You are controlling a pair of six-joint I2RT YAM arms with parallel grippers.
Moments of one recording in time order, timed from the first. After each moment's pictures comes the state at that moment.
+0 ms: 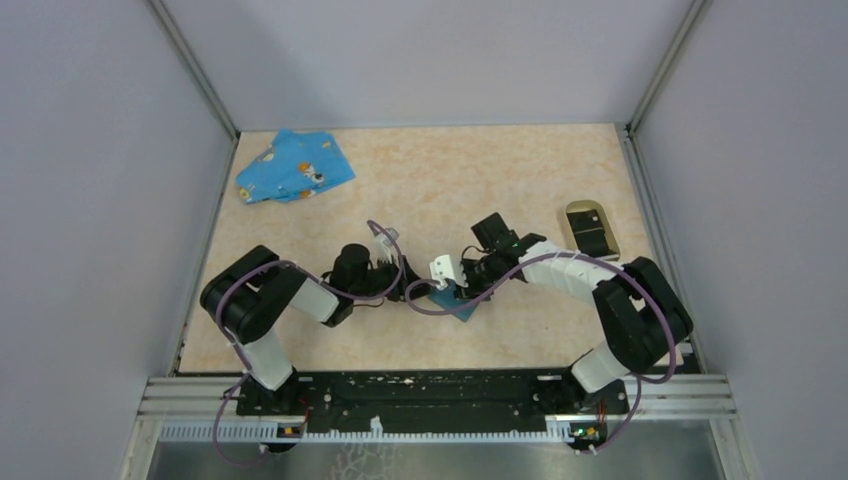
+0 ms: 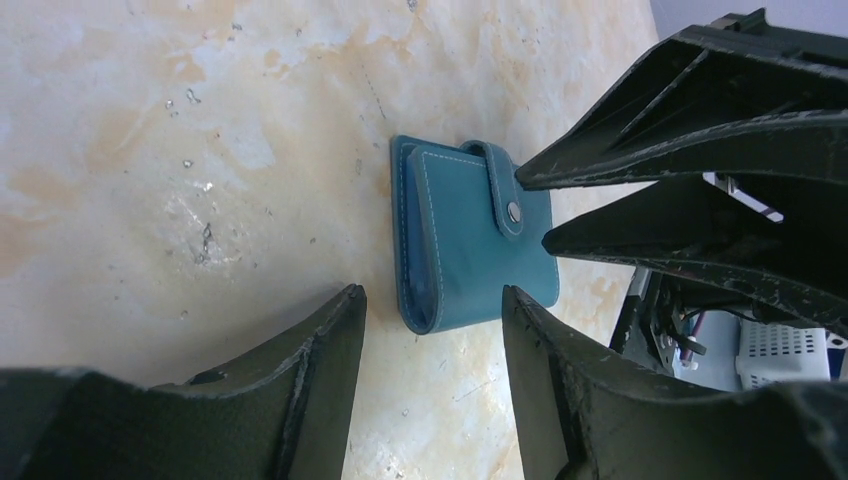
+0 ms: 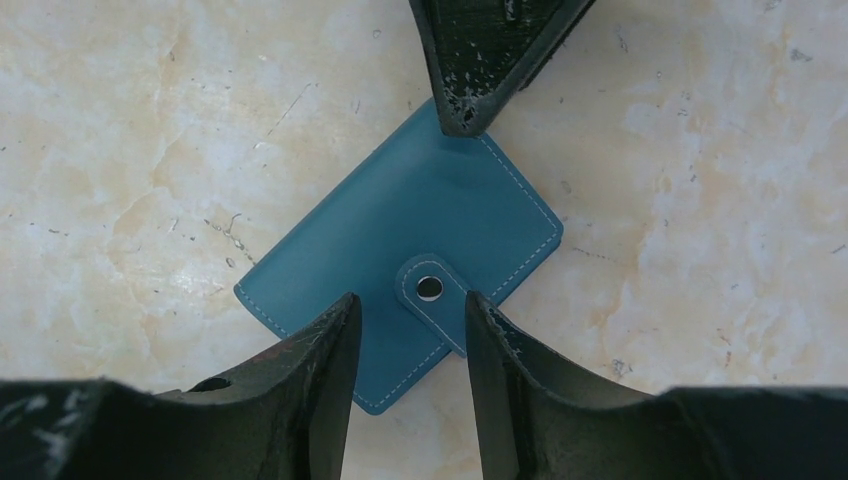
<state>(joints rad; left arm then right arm) -0.63 1.75 0.40 0.97 0.48 -0.70 0.61 1.50 0.83 -0.43 -0.57 -1.10</state>
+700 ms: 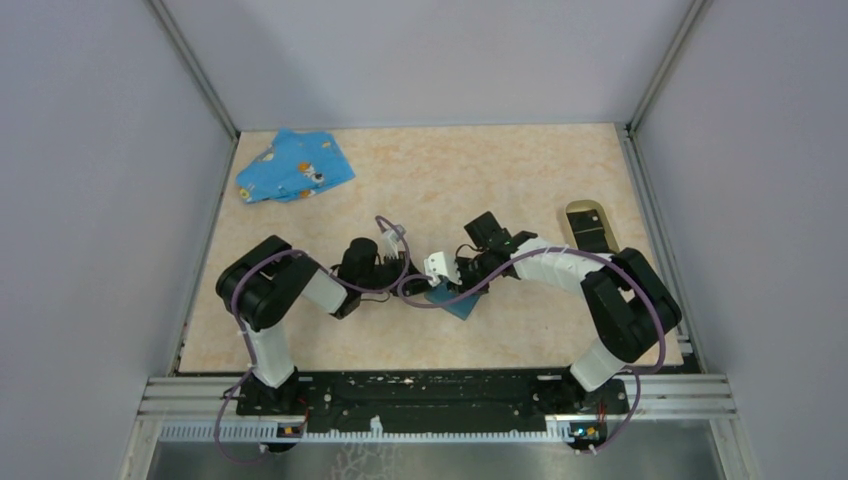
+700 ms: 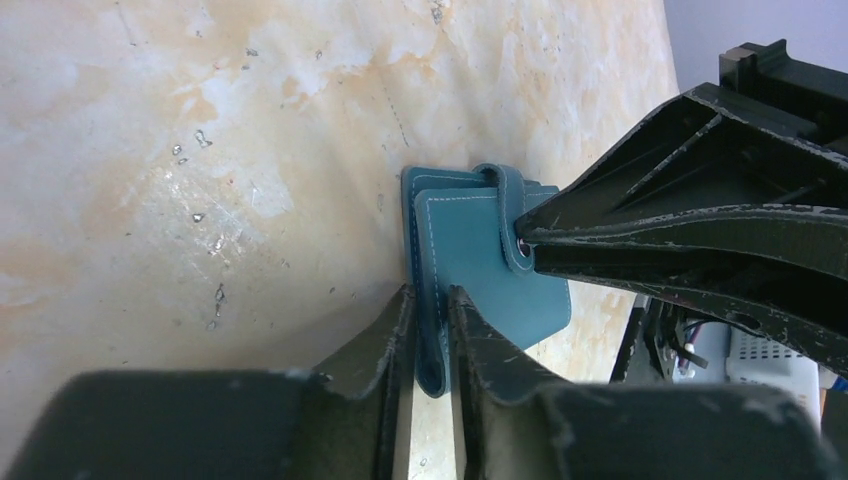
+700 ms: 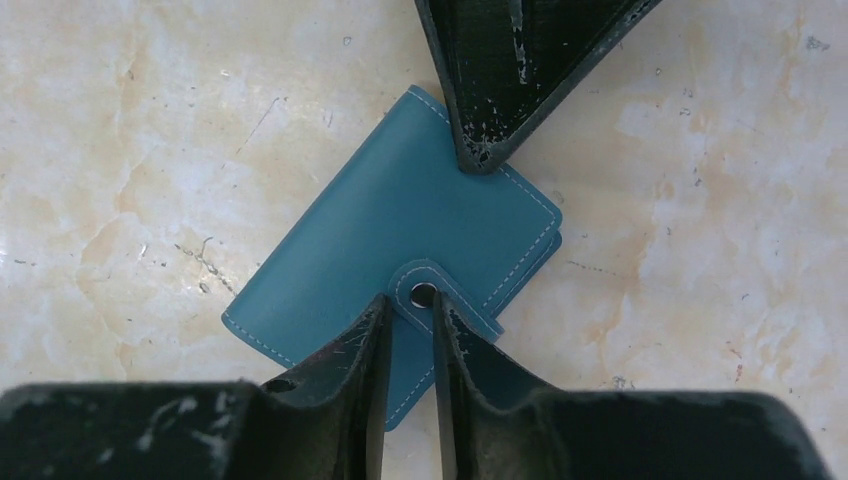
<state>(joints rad) -0.63 1.85 0.50 0.94 0.51 -0.72 0.63 1.58 0.86 -0.41 -0.55 -1.05</state>
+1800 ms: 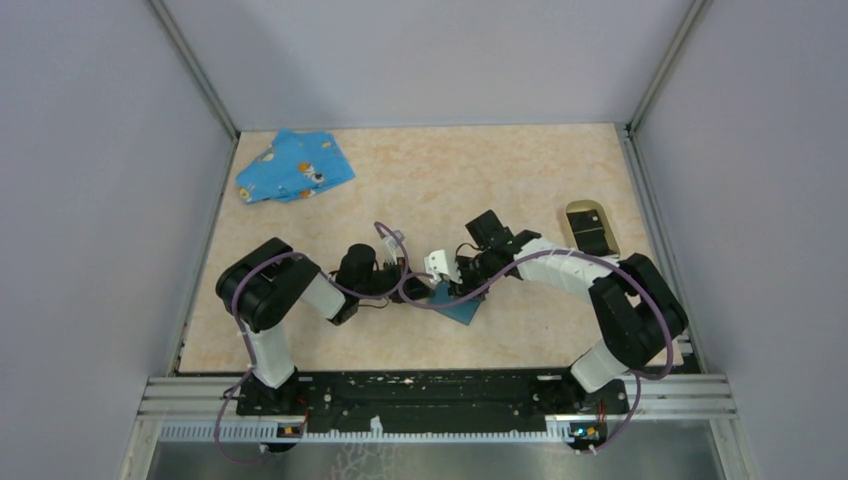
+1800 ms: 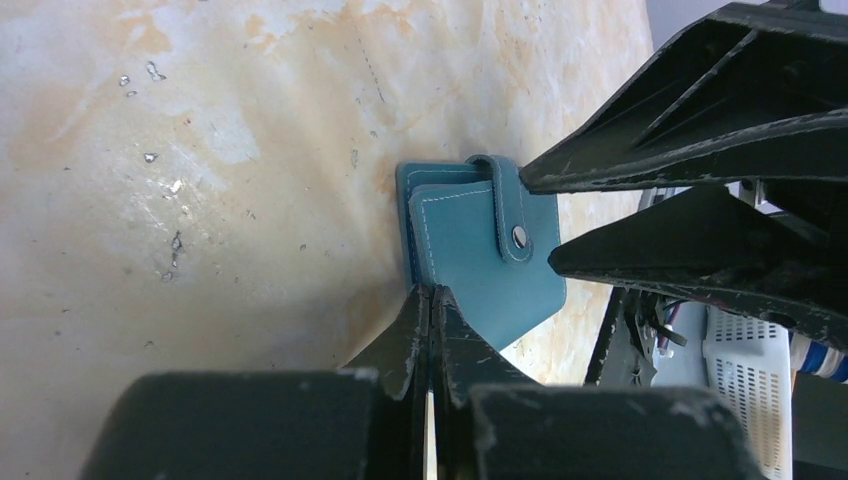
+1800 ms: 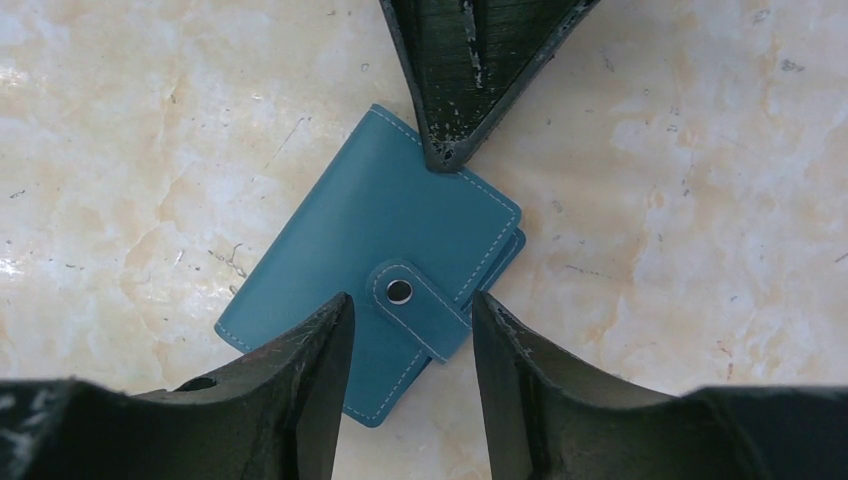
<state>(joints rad) -0.64 1.85 0.45 1.00 0.54 -0.75 0.63 1.53 0.87 -0.43 -0.57 -1.02</state>
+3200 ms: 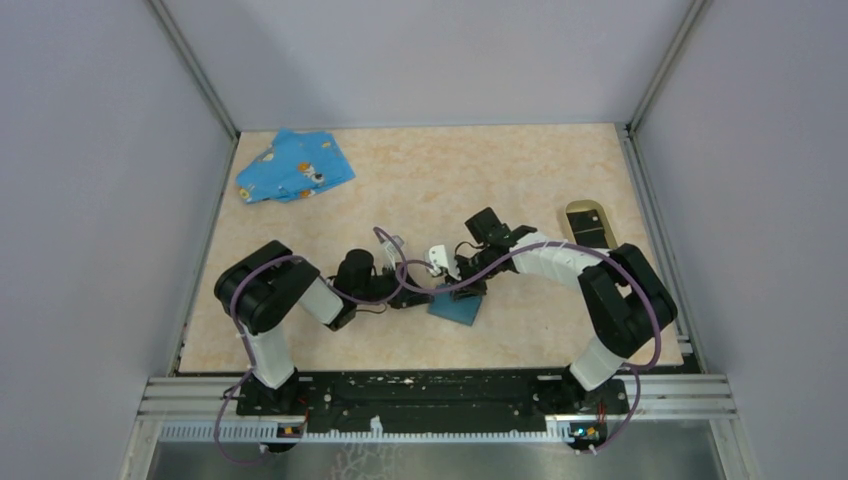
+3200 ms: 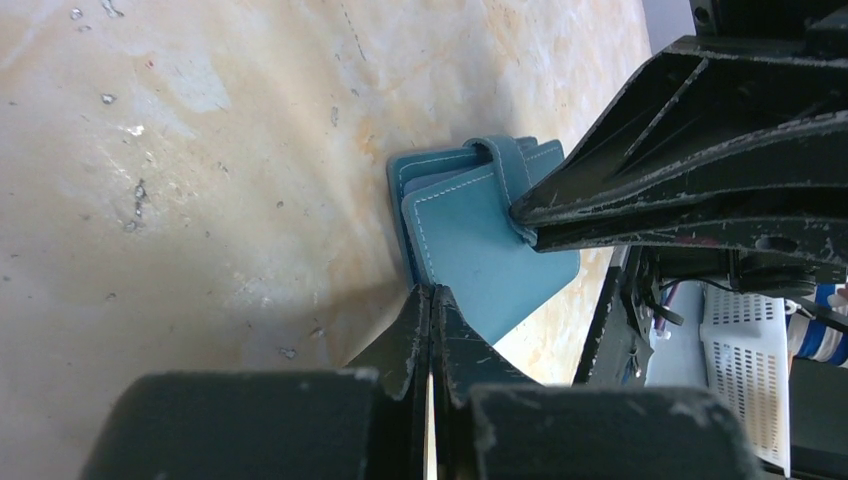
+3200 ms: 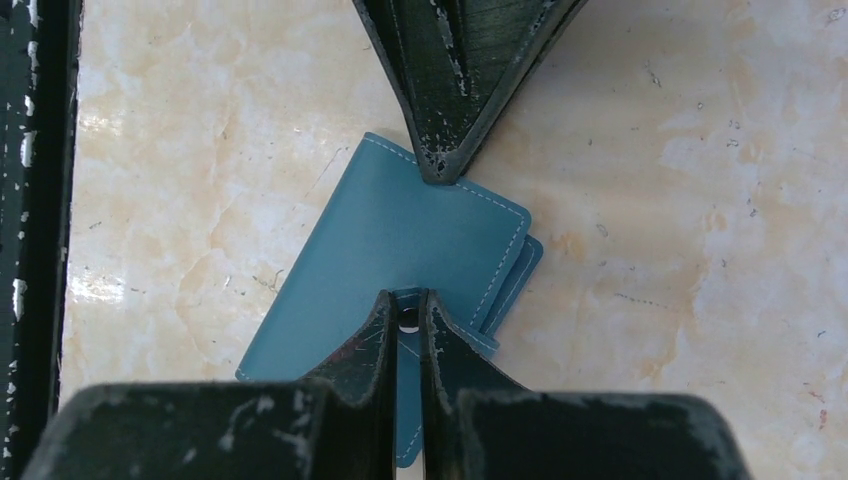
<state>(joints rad) -0.65 1.84 0.40 1.03 0.54 -0.75 0.61 1.61 0.91 -0.47 -0.68 -0.97</state>
